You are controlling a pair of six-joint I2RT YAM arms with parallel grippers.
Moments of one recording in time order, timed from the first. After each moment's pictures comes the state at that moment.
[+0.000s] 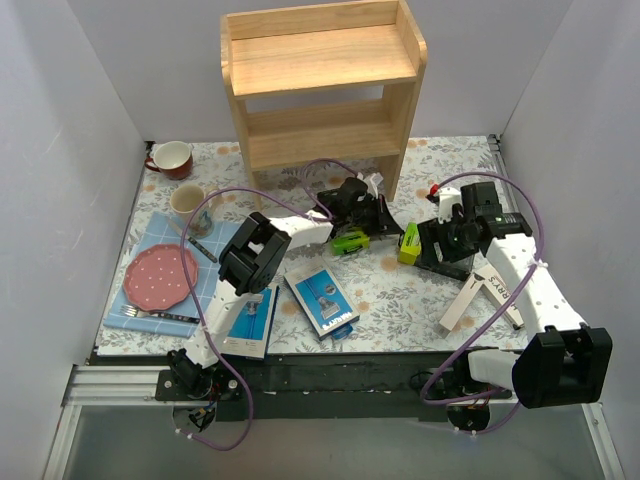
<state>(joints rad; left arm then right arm) -0.74 2.40 1.72 0.21 0.46 -0.85 0.13 1.22 1.04 -0.87 -0.26 -0.22</state>
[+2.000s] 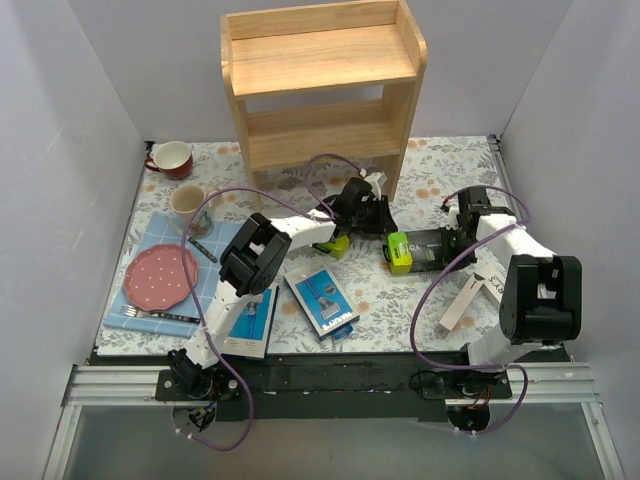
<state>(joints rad) -0.76 2.40 1.76 0.13 0.31 -0.62 0.01 1.54 0.97 -0.76 -0.12 -0.02</state>
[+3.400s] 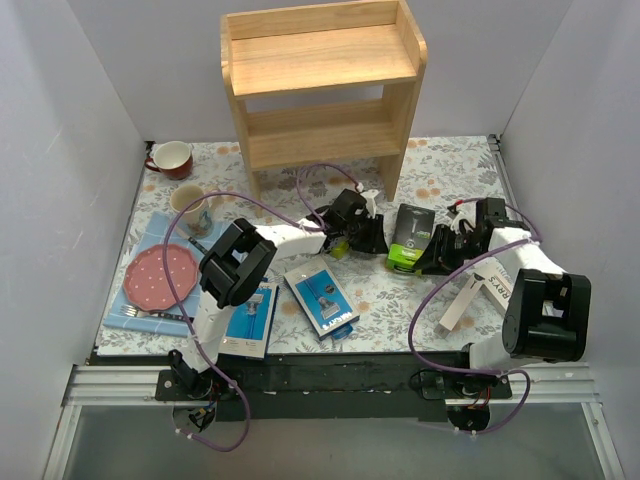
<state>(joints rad) -0.79 2.17 1.49 0.04 0.29 -0.52 -0.09 1.46 0.86 -0.69 -0.72 0.18</state>
